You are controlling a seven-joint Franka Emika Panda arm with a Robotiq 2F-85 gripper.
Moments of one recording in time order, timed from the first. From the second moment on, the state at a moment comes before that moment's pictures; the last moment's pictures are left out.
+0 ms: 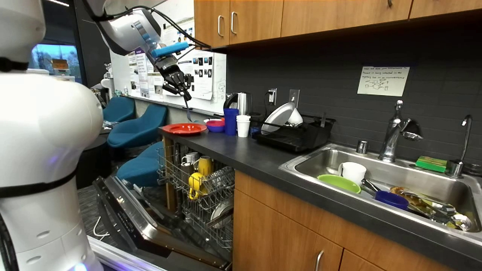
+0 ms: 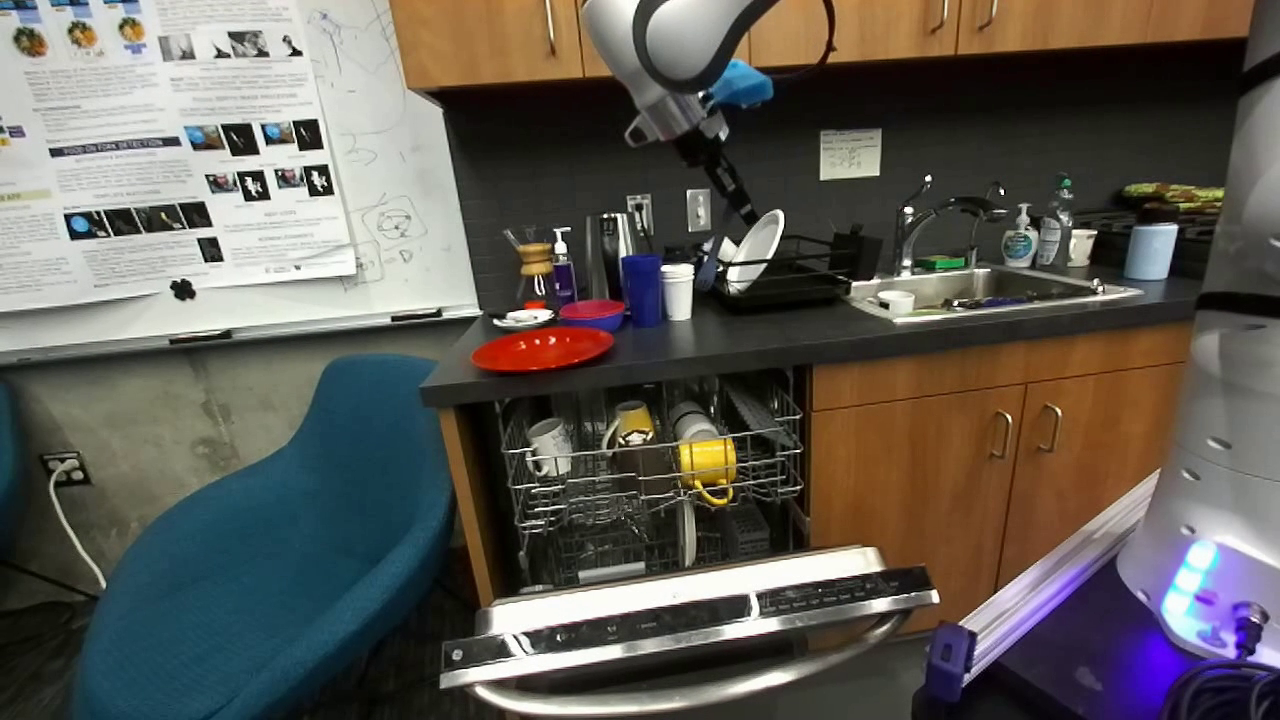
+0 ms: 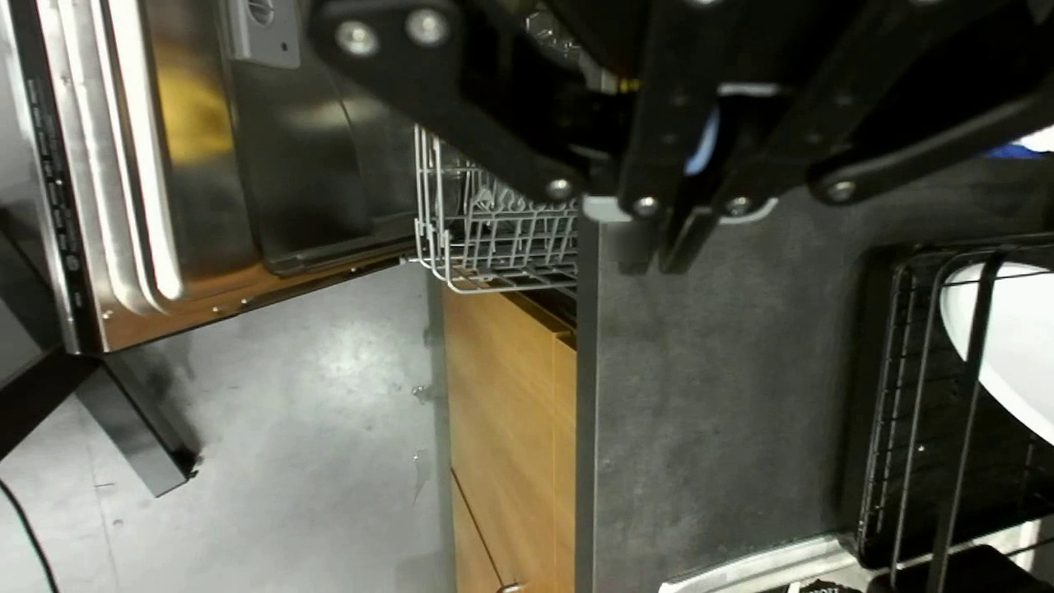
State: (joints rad) arm 0.23 0.05 0.16 -1.92 -0.63 1.69 -0.45
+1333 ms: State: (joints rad) arm 0.25 0.23 0.23 -1.81 -0.63 1.53 -0.46
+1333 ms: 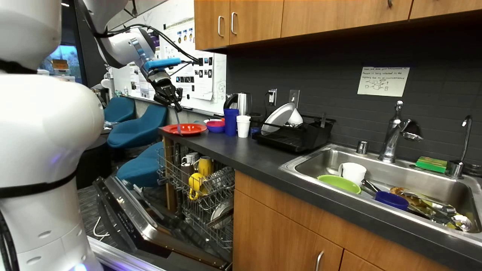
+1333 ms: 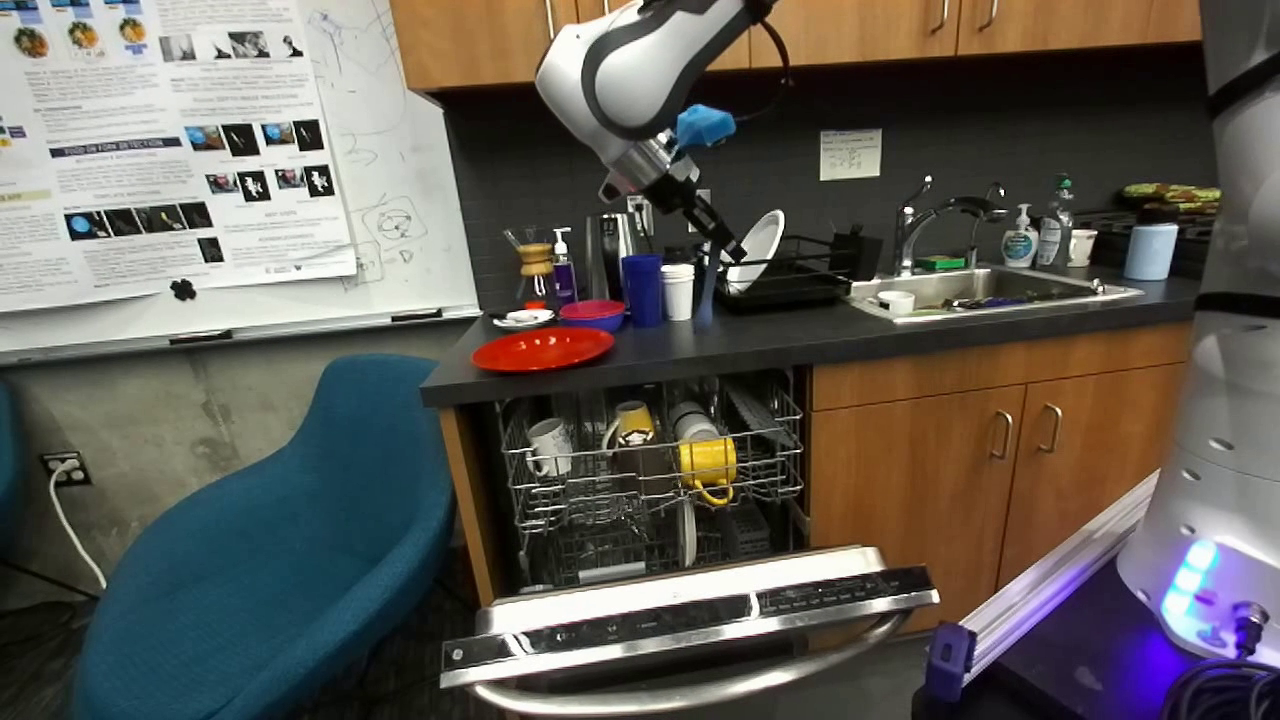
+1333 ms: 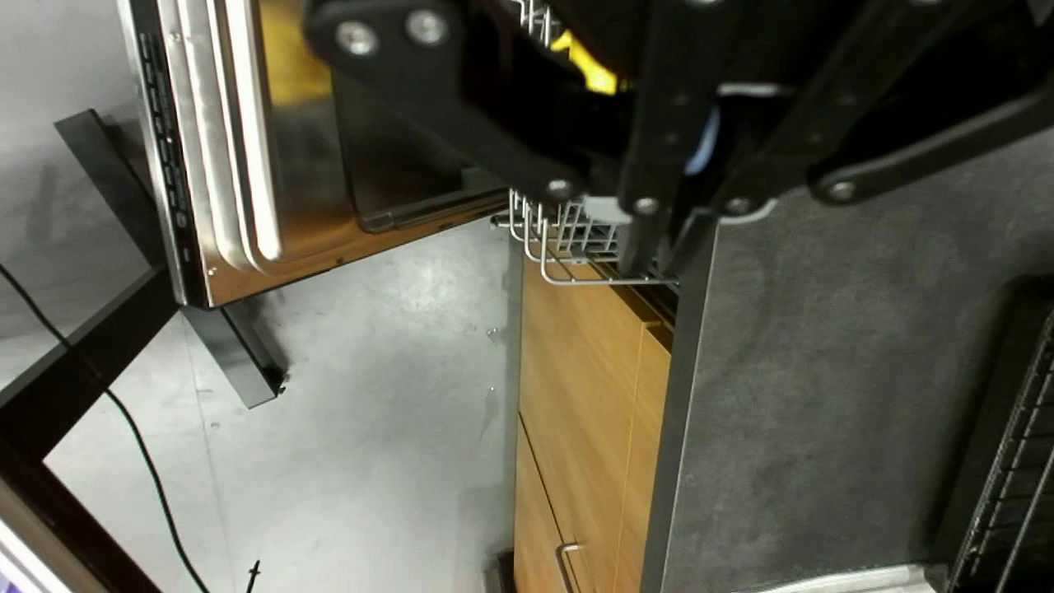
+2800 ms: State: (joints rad) arm 0.33 0.45 0.24 -1.68 -0.88 1.36 -0.46
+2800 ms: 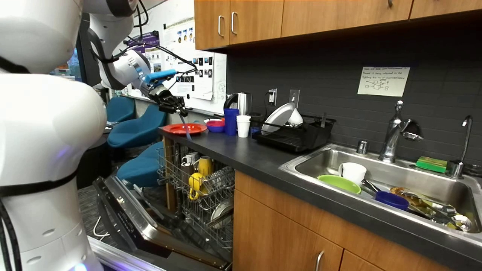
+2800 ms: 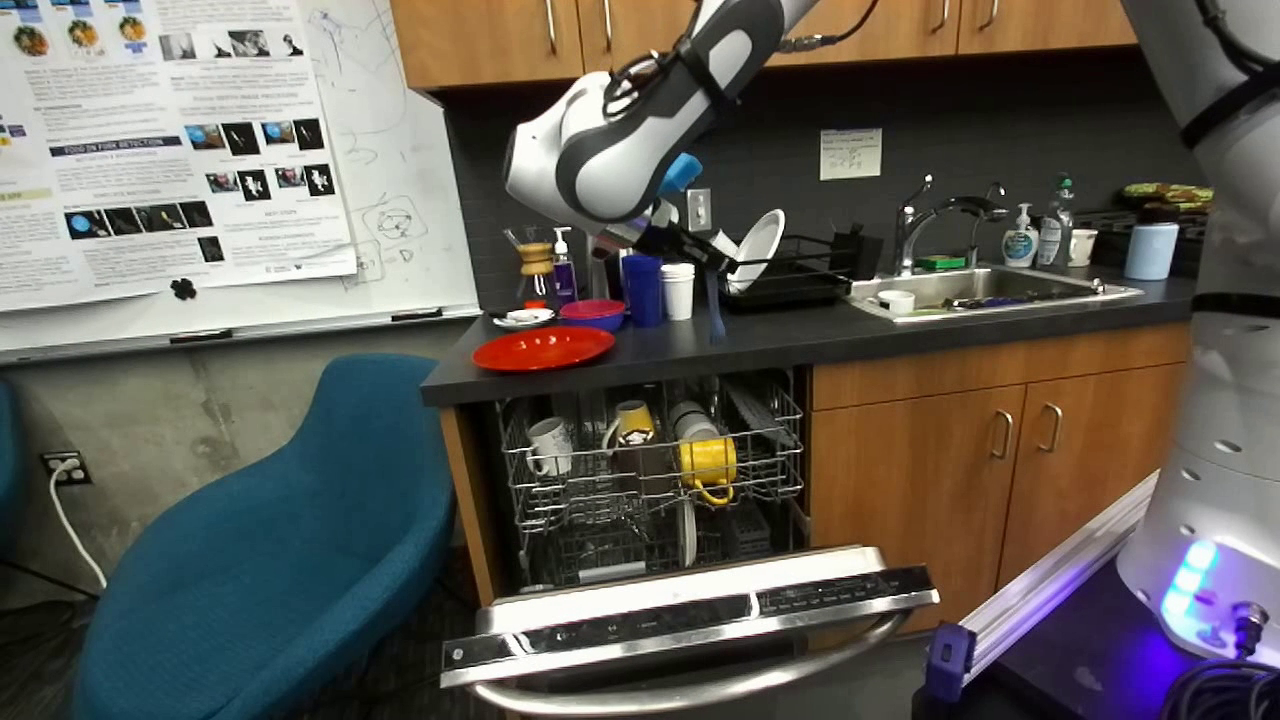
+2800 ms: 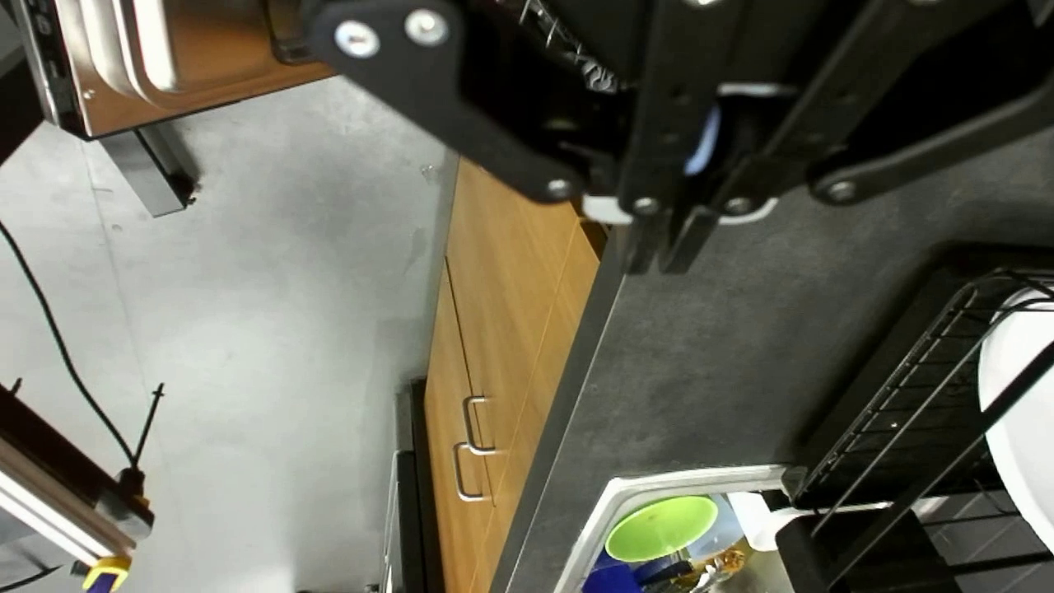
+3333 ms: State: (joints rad) arm 0.29 0.47 0.24 -1.68 -0.74 1.38 -0.39
